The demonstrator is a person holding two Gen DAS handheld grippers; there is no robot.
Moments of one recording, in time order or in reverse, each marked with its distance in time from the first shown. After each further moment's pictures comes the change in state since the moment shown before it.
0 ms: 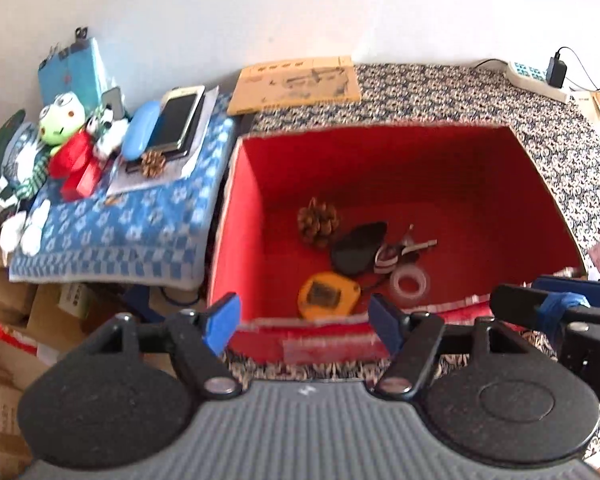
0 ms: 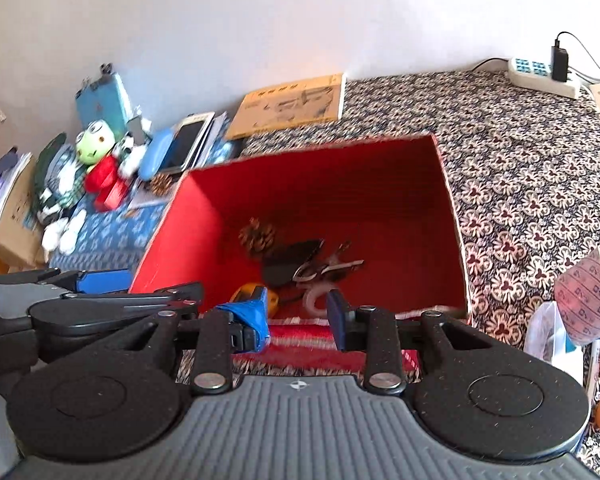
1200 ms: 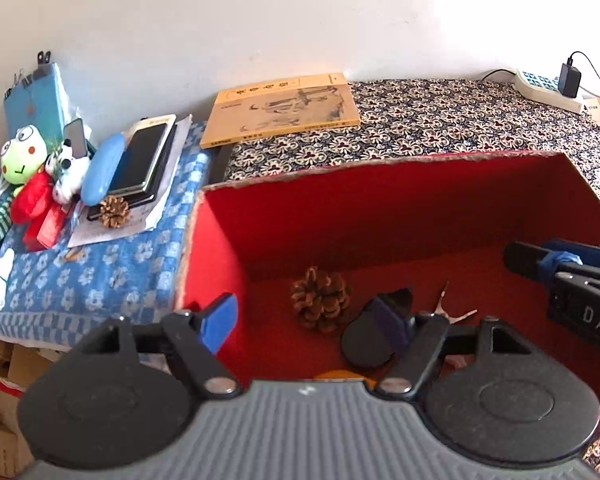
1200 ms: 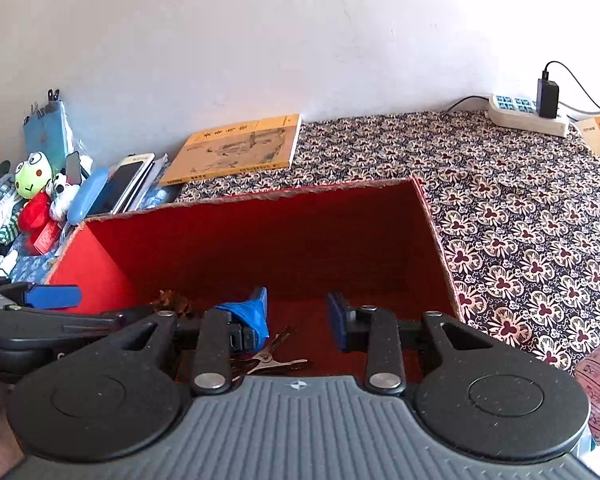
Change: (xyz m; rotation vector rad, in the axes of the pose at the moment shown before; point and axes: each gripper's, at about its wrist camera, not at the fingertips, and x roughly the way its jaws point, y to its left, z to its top) left arm 0.095 0.003 0.041 0.048 -0.079 -0.023; right arm 0.088 -0.035 0.026 -0.032 -0.155 -0.112
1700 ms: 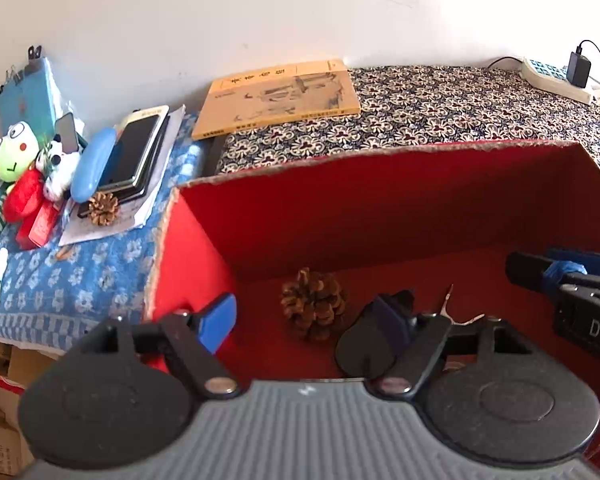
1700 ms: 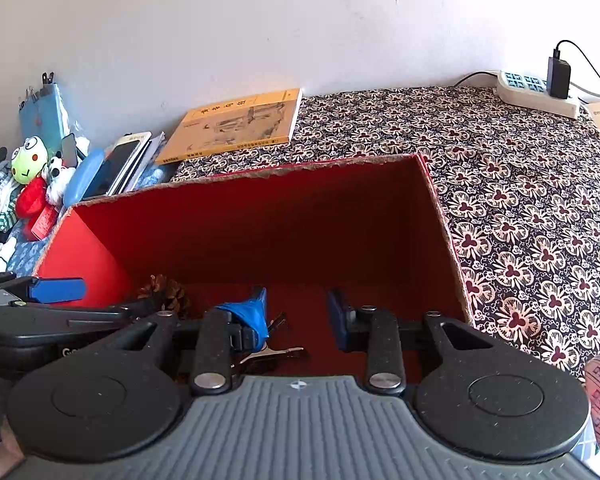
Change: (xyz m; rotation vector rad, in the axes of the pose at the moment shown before) left arm 0.023 -0.006 0.004 0.000 0.035 0.000; right arm 0.017 -0.004 0.005 0.001 0.074 0.013
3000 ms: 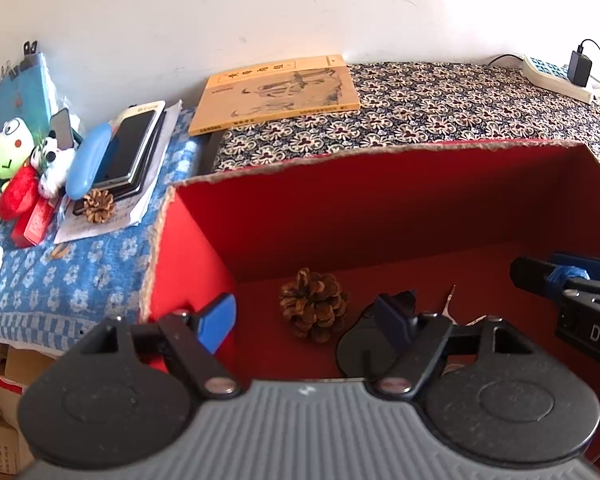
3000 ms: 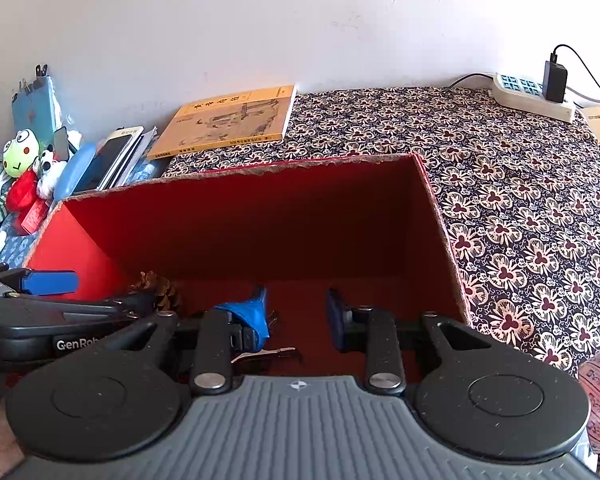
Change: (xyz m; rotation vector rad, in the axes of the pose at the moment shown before) left arm 0.006 0.002 0.002 0.005 0.012 -0.009; right arm 0.006 -0.002 0.004 -0.026 0.016 -0.025
